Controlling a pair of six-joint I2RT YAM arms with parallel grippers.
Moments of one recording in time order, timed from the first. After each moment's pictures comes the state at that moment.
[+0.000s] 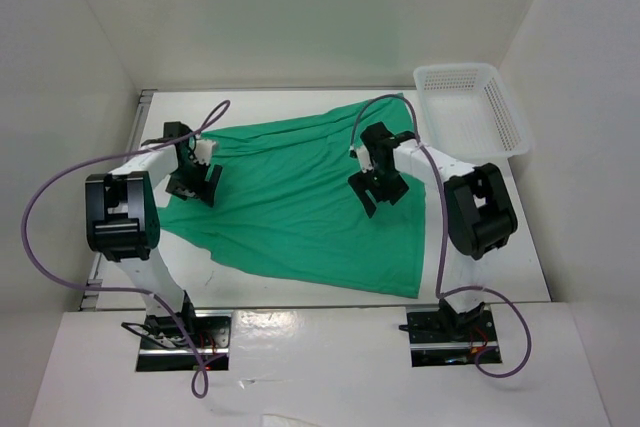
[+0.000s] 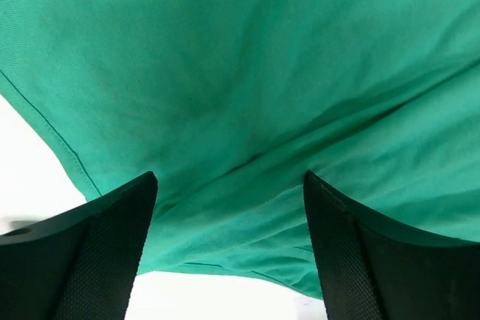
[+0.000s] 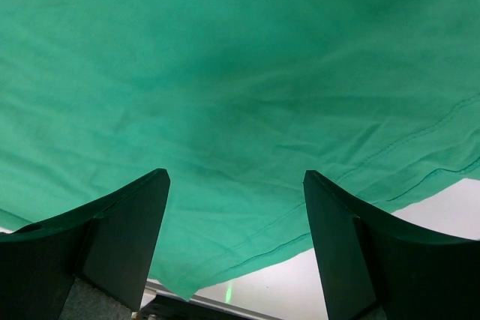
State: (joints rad) left arm 0.11 1.81 1.19 -0.68 0.10 0.33; right arm 0.43 1.83 1.30 -0.85 -0.05 -0.12
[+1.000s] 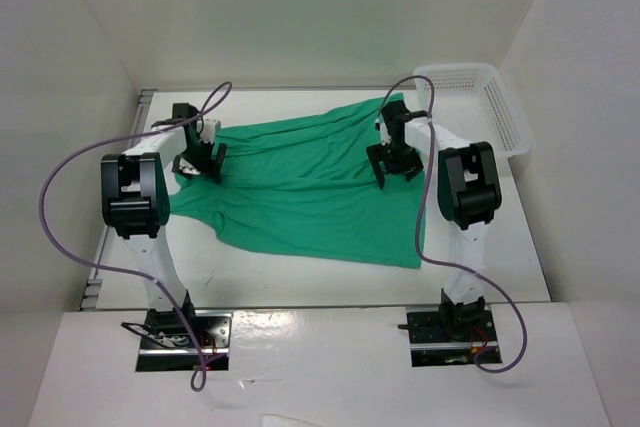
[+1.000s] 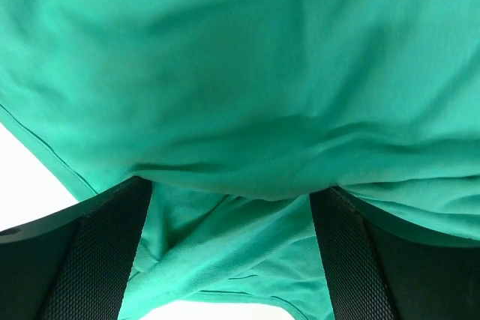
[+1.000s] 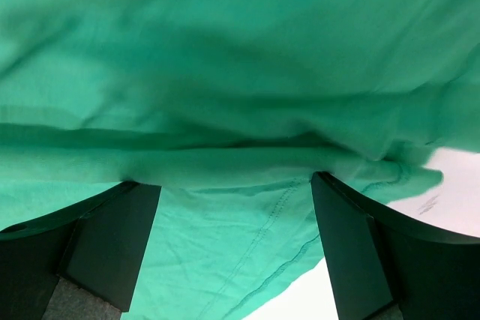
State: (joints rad) left arm 0.09 2.01 1.43 -0.66 0.06 0.22; right arm 0.23 2.10 1.56 -0.82 0.02 -0.04
